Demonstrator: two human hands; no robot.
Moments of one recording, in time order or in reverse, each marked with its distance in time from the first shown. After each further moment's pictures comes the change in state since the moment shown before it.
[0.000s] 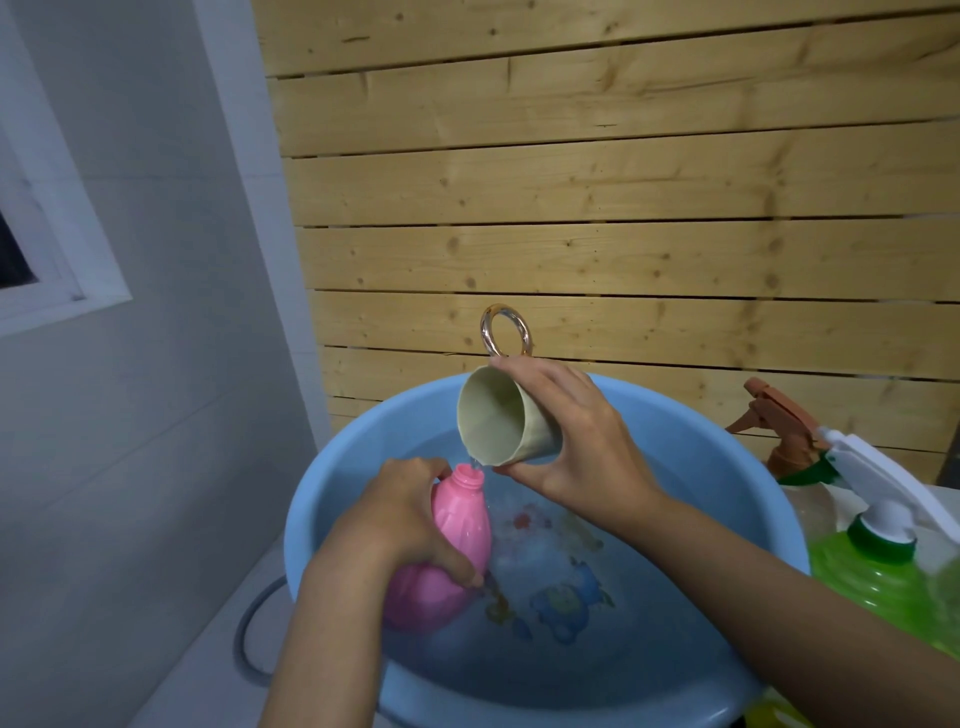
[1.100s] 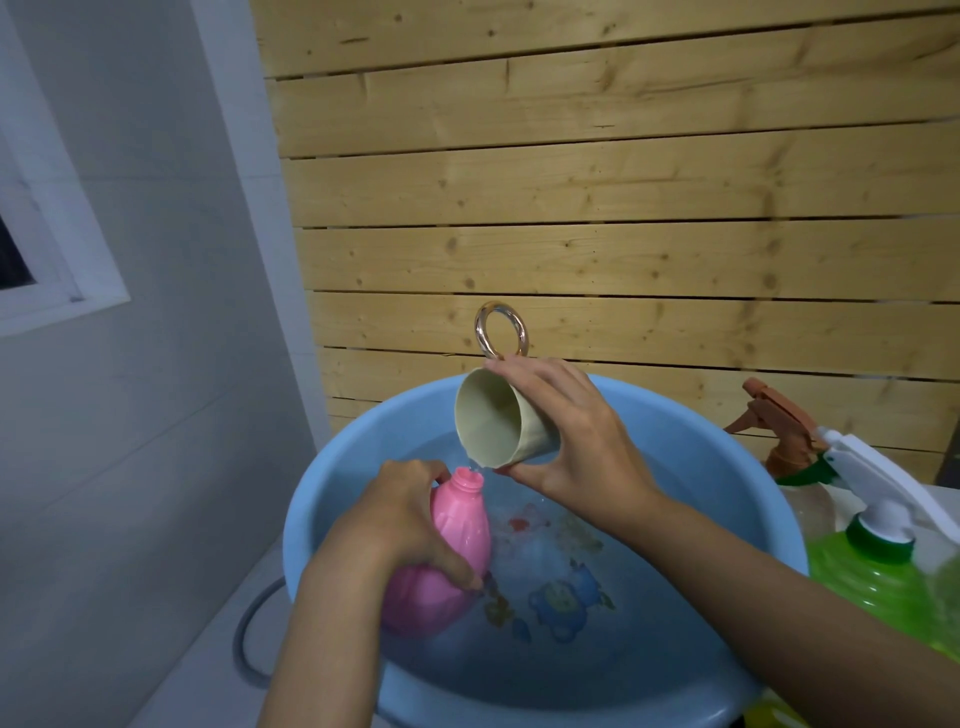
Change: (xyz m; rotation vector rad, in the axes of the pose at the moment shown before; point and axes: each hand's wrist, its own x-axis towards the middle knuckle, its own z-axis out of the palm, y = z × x) left_hand 0.002 -0.001 -0.001 0.002 -0.028 -0.019; right_hand 0.001 0.004 0.003 -0.025 -0.020 -0.025
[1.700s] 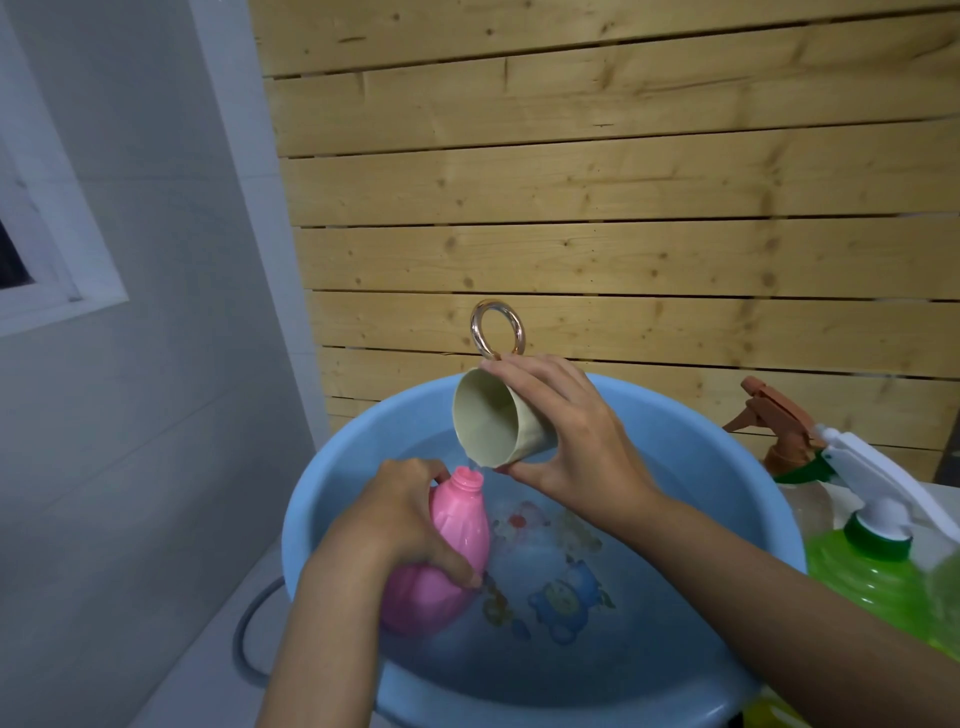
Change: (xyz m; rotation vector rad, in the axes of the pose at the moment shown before) left_hand -0.002 0.001 0.000 0.005 0.005 0.000; right_hand -0.001 0.000 0.001 -0.003 -0.006 0.001
